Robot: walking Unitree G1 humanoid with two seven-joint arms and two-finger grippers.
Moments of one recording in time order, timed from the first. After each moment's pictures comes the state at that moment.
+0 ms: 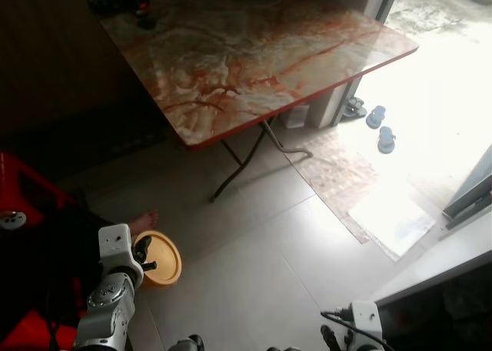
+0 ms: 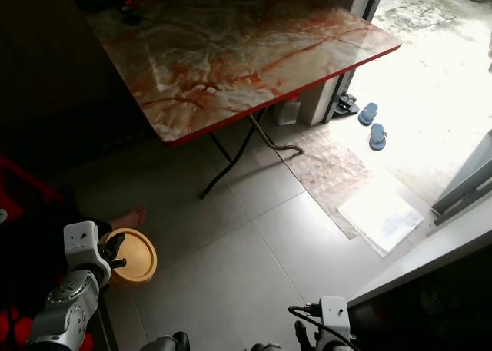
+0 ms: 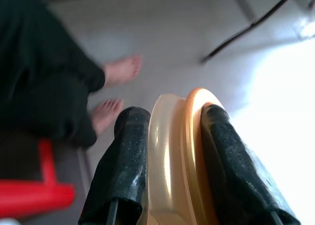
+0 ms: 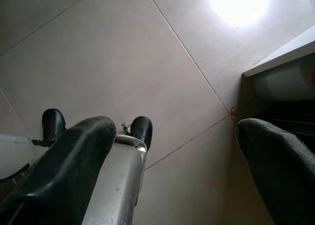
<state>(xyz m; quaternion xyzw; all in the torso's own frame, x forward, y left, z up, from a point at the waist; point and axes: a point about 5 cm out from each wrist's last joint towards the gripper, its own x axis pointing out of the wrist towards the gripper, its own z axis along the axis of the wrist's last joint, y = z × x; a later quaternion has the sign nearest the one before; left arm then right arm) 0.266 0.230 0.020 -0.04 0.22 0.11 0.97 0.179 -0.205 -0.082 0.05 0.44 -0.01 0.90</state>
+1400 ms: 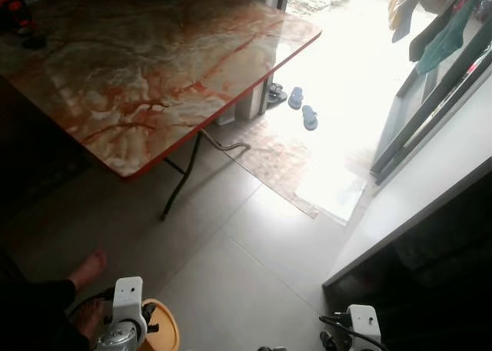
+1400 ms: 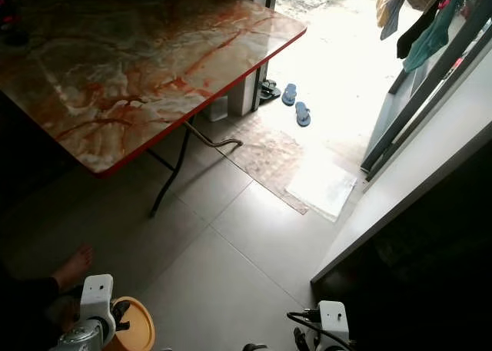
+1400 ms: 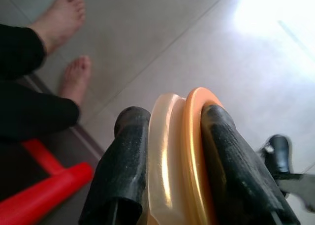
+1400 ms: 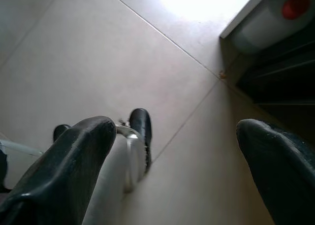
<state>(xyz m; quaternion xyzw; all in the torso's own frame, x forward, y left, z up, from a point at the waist) 0.216 0.228 -0.058 0.00 0.40 0.09 0.91 0.176 -0.200 -0.085 0.04 0.46 0.00 0.89</state>
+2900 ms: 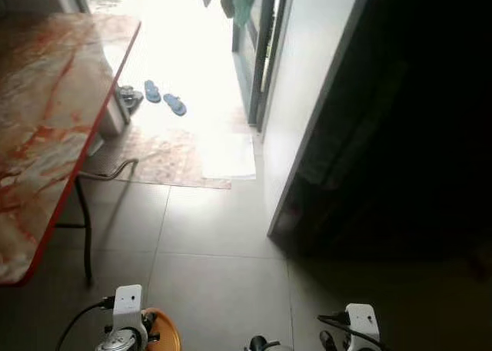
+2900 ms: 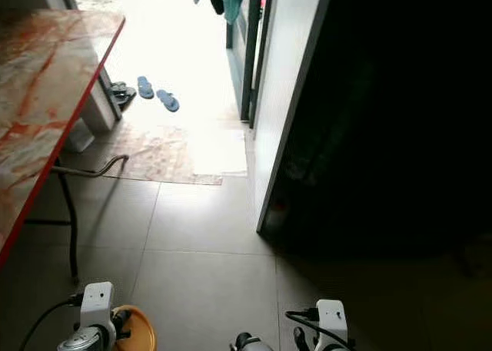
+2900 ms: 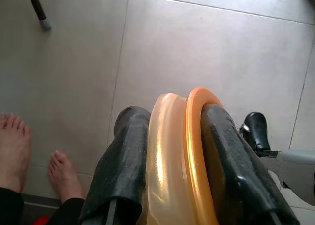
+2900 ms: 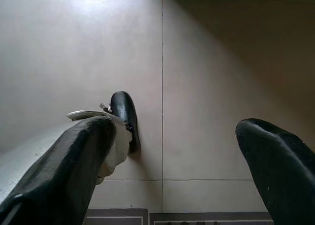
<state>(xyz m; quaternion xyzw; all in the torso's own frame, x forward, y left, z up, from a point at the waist) 0.214 0.220 -0.061 -0.02 0.40 0.08 0.91 0.174 -0.203 -0.085 0.03 0.47 -0.01 0.88</state>
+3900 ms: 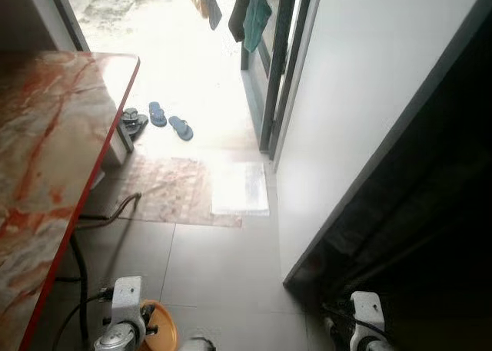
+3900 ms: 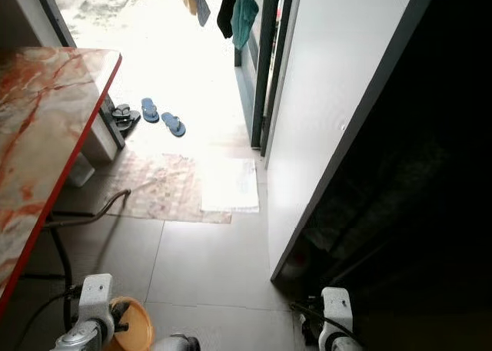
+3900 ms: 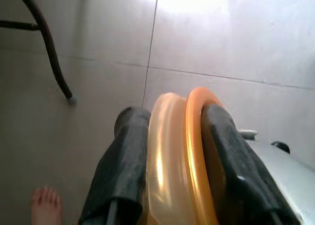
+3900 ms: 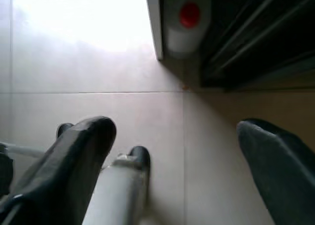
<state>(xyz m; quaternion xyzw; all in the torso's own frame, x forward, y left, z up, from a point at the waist) 0.204 0.231 -0.064 0.00 0.41 0.09 0.91 0.187 -0.191 -0.080 0.04 0.44 0.00 0.90</state>
